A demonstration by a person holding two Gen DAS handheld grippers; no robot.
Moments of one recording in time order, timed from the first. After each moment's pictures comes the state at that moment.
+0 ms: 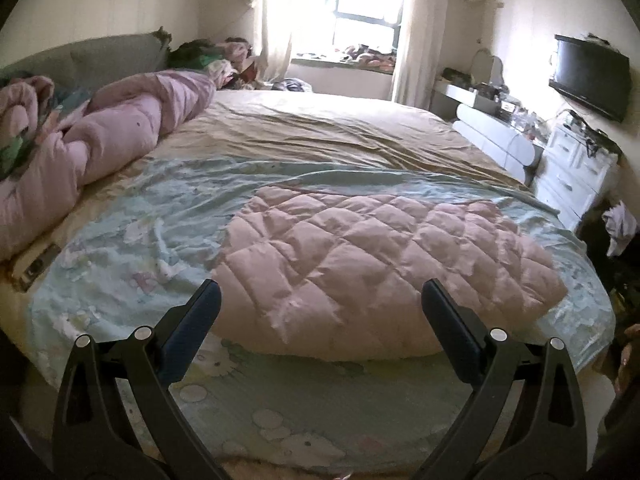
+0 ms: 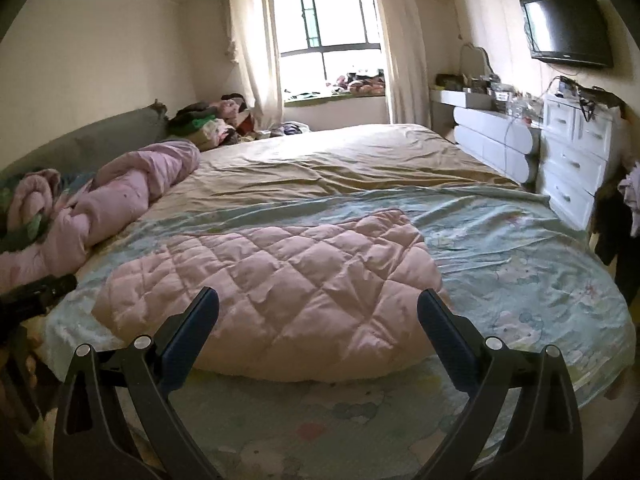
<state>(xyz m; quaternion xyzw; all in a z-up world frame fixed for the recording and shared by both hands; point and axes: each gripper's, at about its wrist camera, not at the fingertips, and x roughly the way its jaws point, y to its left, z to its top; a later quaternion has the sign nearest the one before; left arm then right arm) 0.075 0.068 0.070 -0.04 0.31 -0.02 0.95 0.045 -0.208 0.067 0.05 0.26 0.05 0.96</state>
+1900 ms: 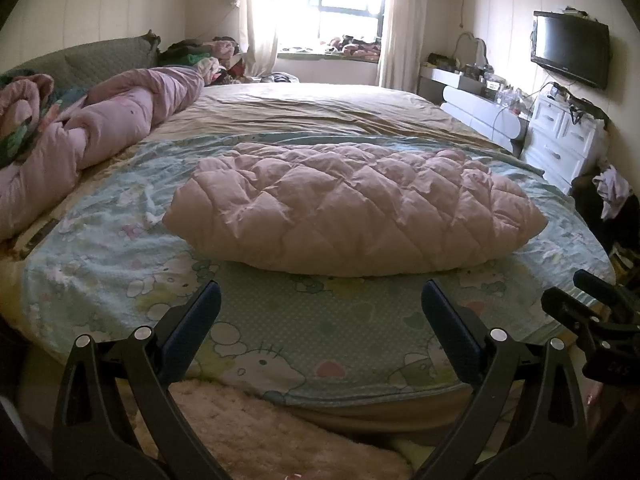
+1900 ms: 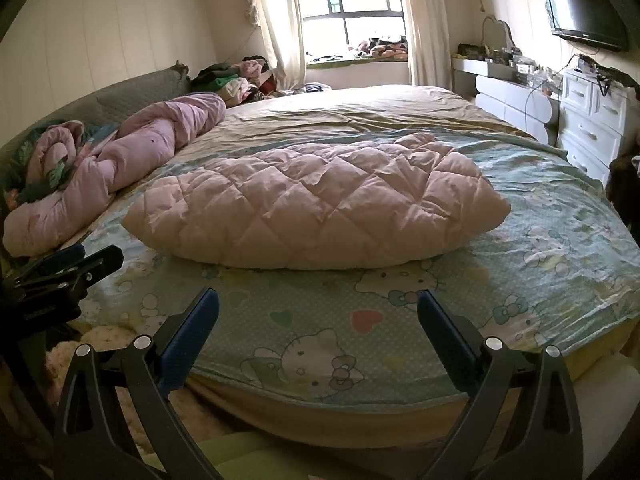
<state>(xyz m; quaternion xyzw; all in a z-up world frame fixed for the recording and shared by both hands) -0.006 0.017 0.016 -0.02 0.32 -0.03 0.95 -0.027 -0.156 -0.009 0.04 0.32 0.09 0.94</state>
